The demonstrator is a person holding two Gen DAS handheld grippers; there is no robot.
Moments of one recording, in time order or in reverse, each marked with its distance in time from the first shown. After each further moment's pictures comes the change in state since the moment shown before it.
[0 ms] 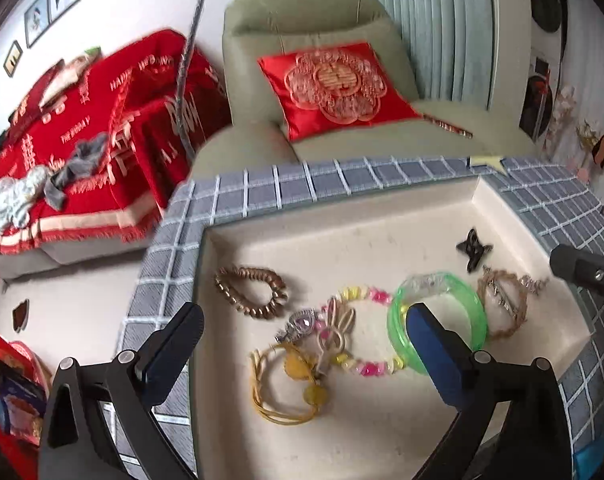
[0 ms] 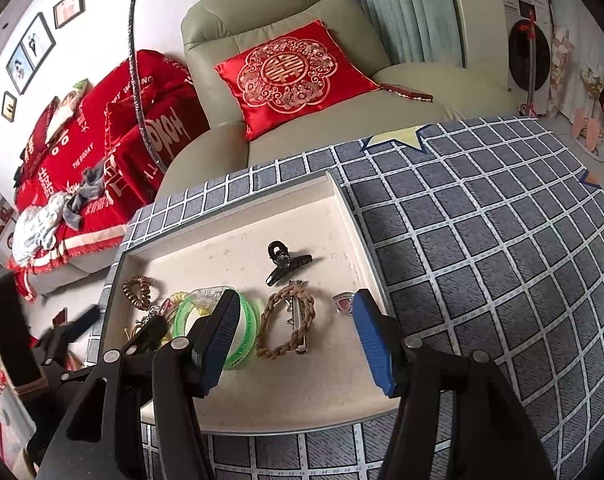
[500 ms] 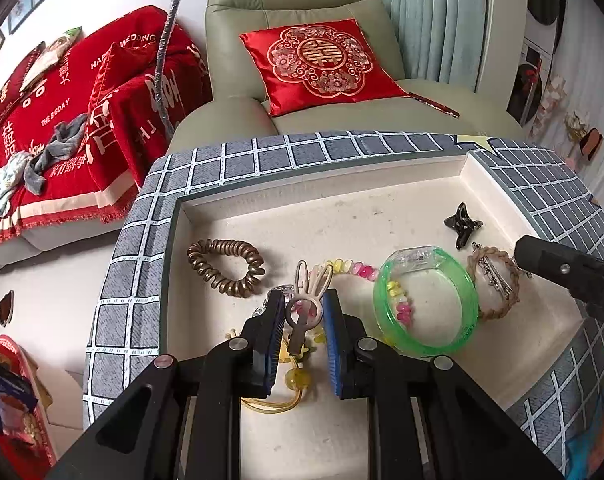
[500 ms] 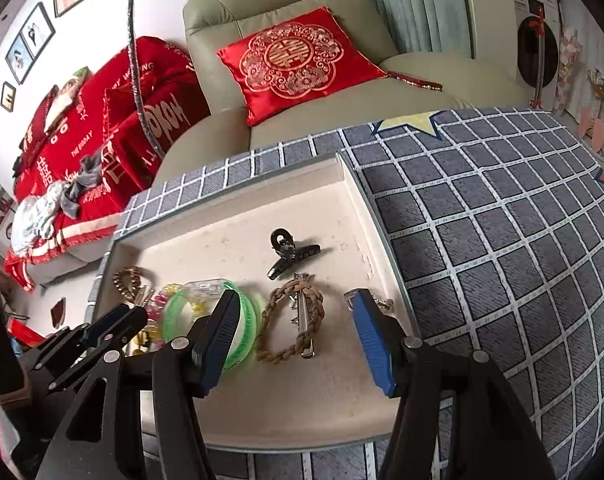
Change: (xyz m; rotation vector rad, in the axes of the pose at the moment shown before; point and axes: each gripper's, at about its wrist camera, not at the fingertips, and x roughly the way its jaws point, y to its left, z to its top) left arm 0.015 -0.003 -0.007 -0.003 0.096 -0.072; right arm 0.022 0.006 -0.002 -0.017 0.039 0.008
